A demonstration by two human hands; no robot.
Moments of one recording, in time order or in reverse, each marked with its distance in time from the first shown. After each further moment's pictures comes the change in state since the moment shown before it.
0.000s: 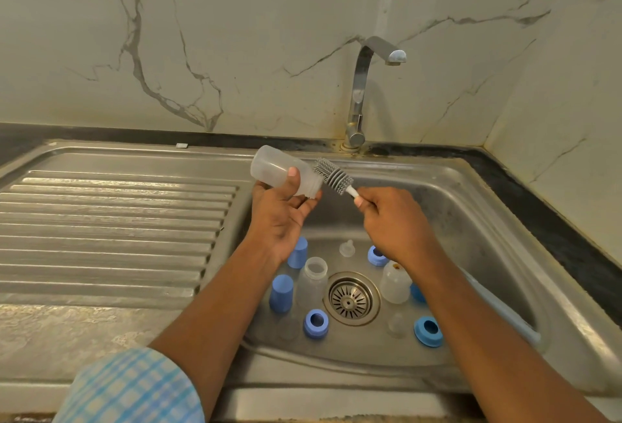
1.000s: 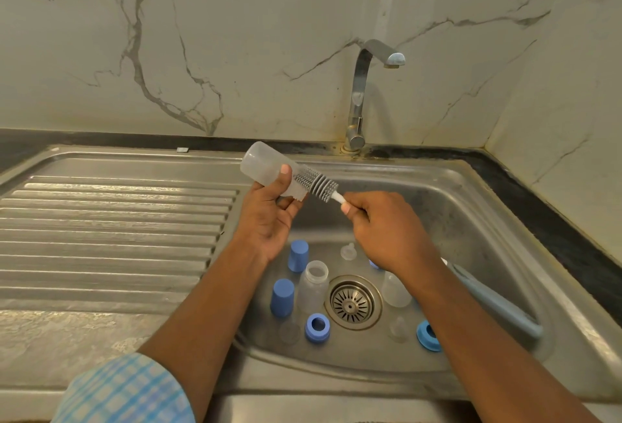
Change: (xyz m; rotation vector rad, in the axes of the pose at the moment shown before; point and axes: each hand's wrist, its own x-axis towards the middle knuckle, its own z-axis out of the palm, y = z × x) left_hand 0.001 0.013 -0.004 0.045 -0.049 0.012; right_hand -0.010 -0.017 -0.003 0.008 -0.028 -0.091
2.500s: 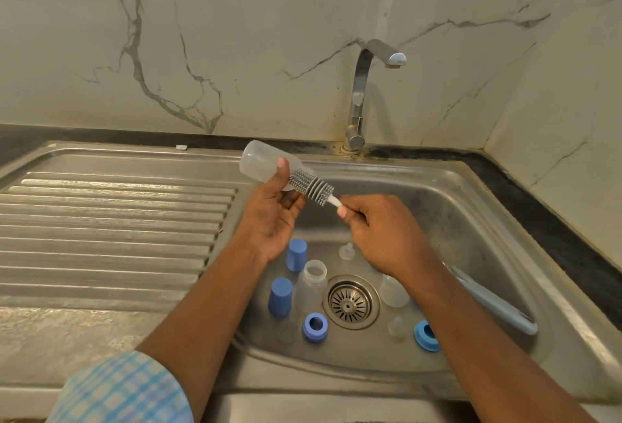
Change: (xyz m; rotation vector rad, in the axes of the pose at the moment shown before) left_hand 0.000 -0.002 0.002 -0.027 -0.011 -0.056; right_hand -0.002 0.001 0.002 0.005 -0.004 -0.045
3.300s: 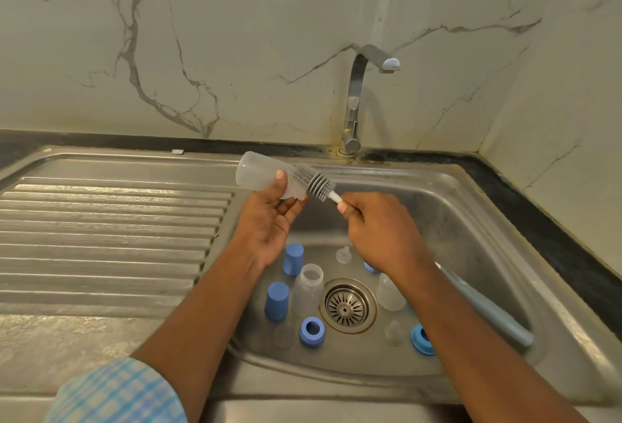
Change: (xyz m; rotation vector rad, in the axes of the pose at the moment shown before) left_hand 0.000 -0.001 0.000 0.019 0.038 0.018; right_hand 0.005 0.001 -0.001 -0.038 0.005 0.072
